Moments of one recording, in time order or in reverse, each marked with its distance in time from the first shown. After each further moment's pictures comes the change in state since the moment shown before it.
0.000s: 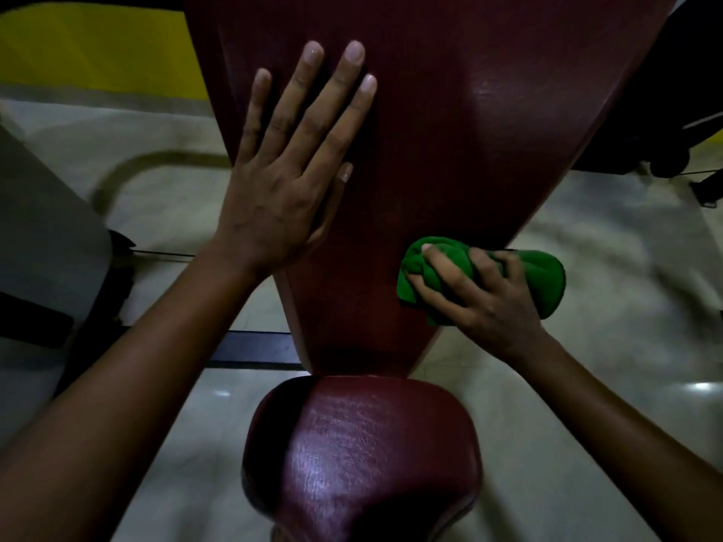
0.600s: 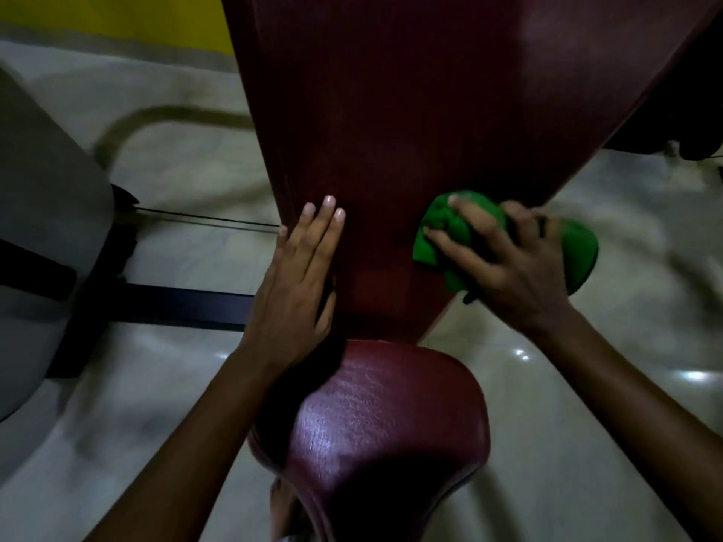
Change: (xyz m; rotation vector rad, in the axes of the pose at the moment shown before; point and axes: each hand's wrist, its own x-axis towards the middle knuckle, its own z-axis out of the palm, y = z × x) left_hand -0.138 0.061 0.008 -0.451 -0.386 -0.399; right_hand 0.001 -0.003 0.003 0.068 0.013 0.052
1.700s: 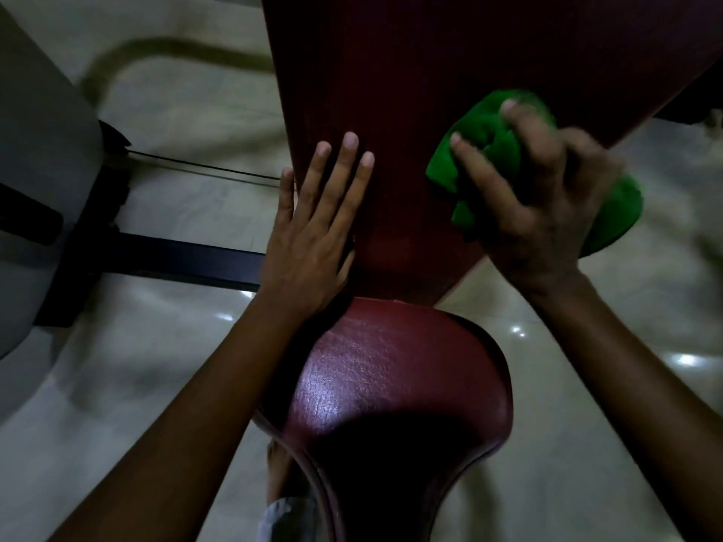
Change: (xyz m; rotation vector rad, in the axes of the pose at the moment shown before) left_hand -0.013 -0.021 0.044 0.383 -0.047 -0.042; right_hand 0.004 -0.040 0.028 -0.043 0.182 0.254
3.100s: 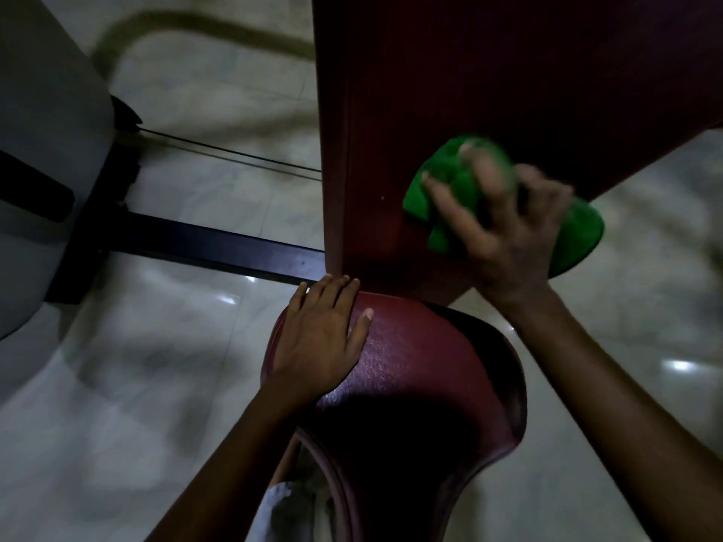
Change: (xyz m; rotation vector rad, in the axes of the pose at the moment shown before) left_hand -0.089 0.013 0.033 -0.243 -0.417 -0.278; right_hand -0.006 -0.043 0.011 0.098 -0.116 -0.080
